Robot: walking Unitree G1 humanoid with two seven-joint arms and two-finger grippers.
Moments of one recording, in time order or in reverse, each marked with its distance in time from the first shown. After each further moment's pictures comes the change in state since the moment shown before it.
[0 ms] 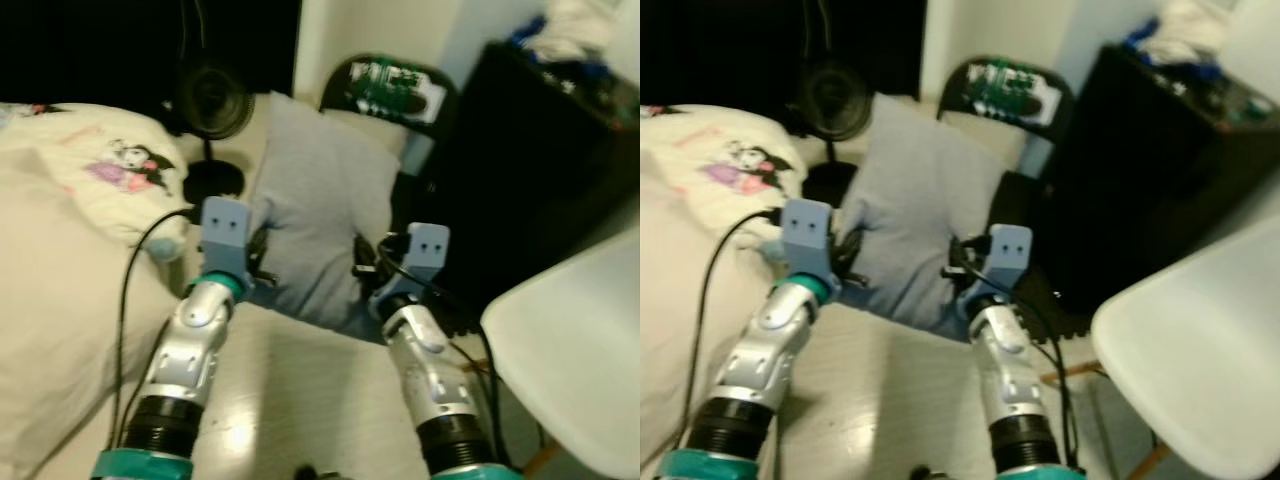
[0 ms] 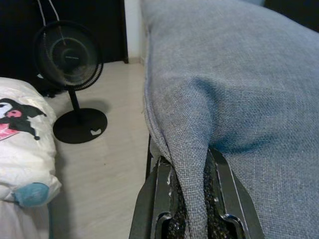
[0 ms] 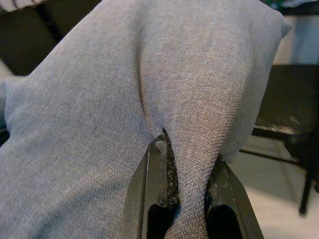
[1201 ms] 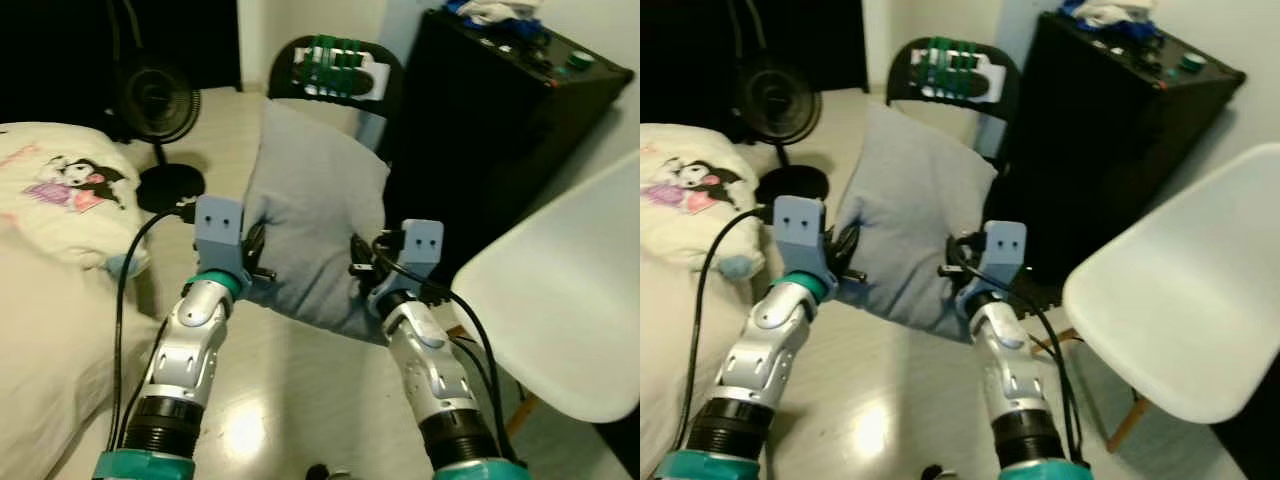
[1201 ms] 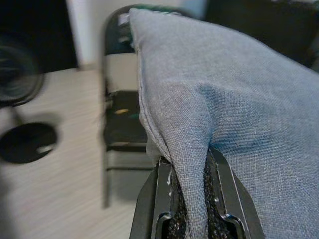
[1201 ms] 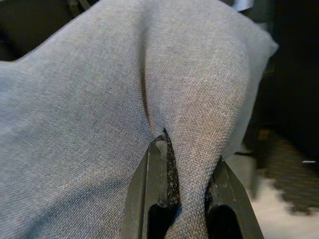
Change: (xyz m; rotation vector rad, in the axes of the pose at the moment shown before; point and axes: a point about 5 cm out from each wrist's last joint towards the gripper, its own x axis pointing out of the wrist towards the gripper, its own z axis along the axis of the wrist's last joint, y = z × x) left arm 0.003 -0.014 0.005 -0.039 -0.031 -0.069; right arm 0.000 -0.015 0.005 -0.048 0.015 -0.022
